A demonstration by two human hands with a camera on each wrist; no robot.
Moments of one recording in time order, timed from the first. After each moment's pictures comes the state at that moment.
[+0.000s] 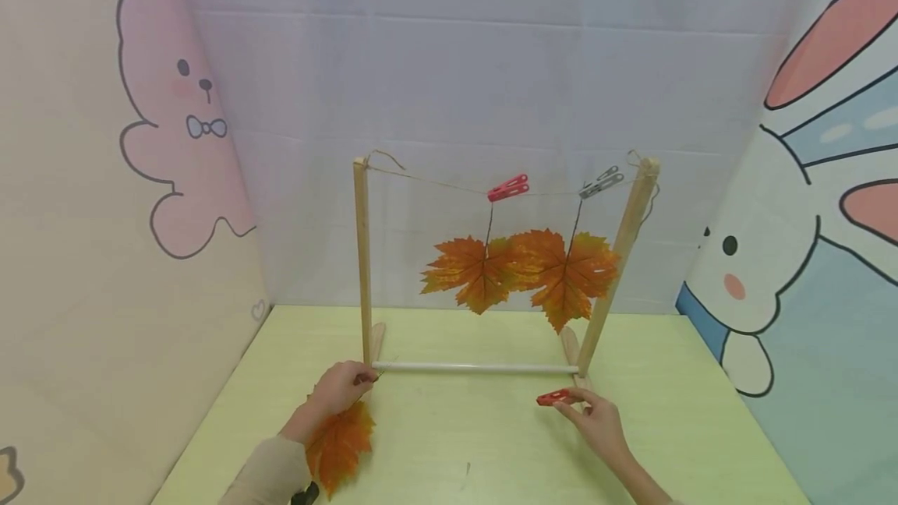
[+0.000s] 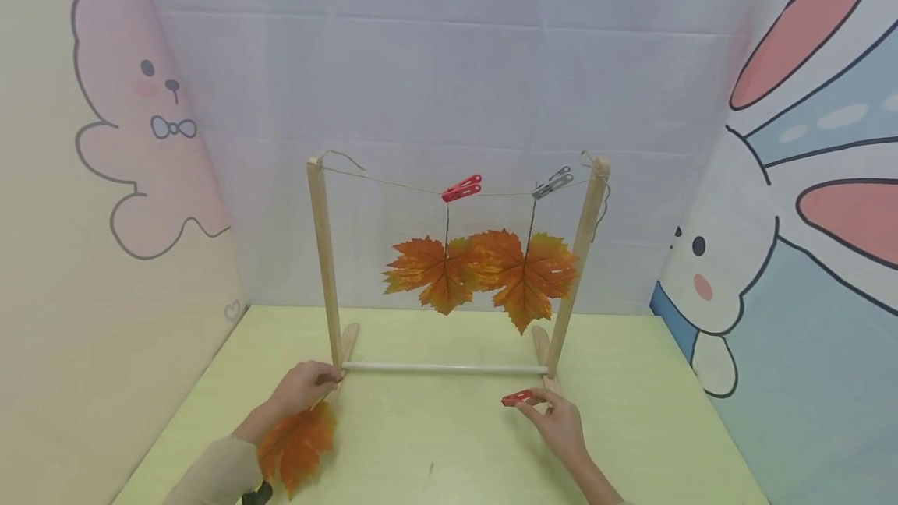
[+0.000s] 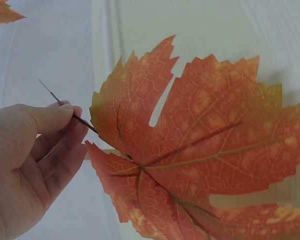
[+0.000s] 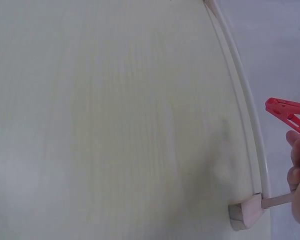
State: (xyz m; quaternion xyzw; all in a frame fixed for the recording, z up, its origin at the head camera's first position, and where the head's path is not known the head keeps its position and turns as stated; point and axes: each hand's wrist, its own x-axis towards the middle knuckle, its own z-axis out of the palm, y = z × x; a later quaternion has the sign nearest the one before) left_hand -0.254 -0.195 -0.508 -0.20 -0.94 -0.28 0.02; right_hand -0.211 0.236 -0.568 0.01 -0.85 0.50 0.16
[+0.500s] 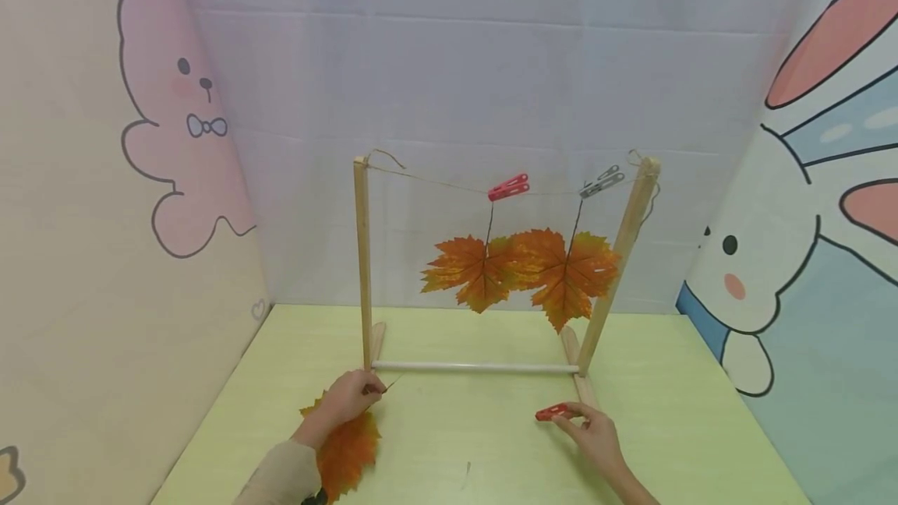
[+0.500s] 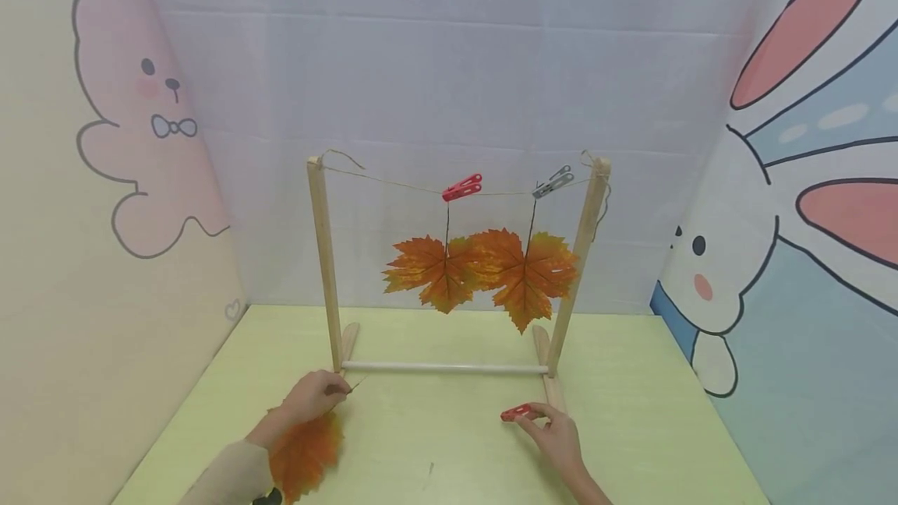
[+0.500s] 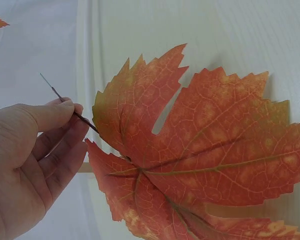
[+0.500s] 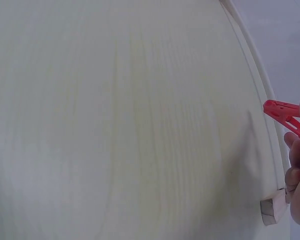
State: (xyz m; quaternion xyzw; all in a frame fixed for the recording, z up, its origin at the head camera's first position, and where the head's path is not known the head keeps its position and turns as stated) left_hand -0.249 -0.188 -0.528 -0.22 -0.93 -0.28 0.01; right_hand -0.199 0.234 -0.588 -0.02 -0.85 0.51 0.11
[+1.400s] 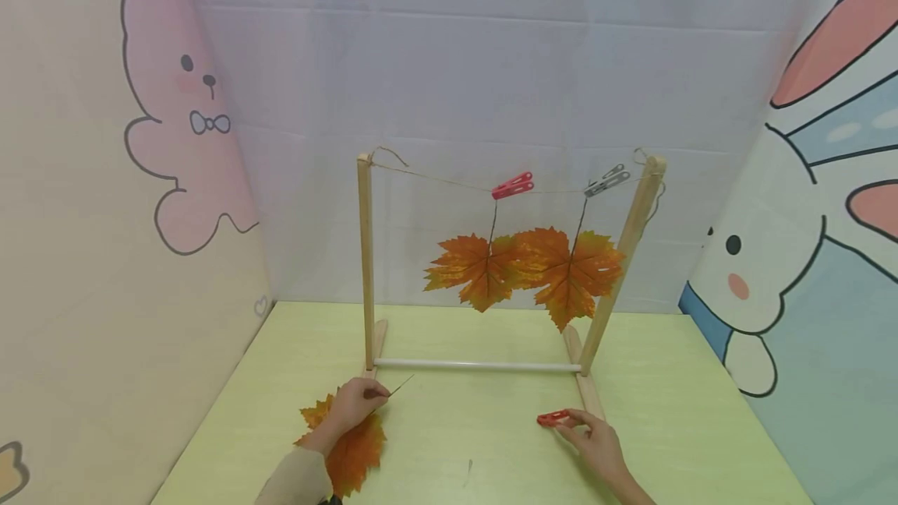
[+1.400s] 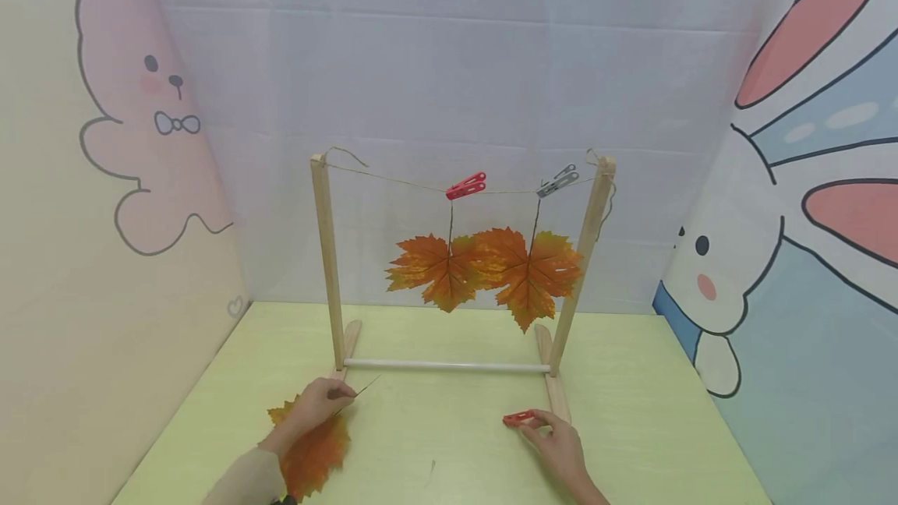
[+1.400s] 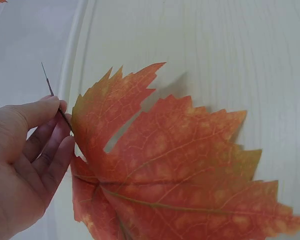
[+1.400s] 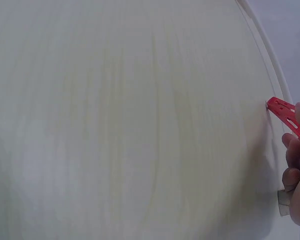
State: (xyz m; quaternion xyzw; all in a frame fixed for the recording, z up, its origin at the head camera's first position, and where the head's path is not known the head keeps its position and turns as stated) left_hand -0.246 -0.185 -0.561 -0.14 -0.91 -0.39 0.00; right_hand -0.193 0.233 -0.600 -0.01 -0.87 0.48 0.11
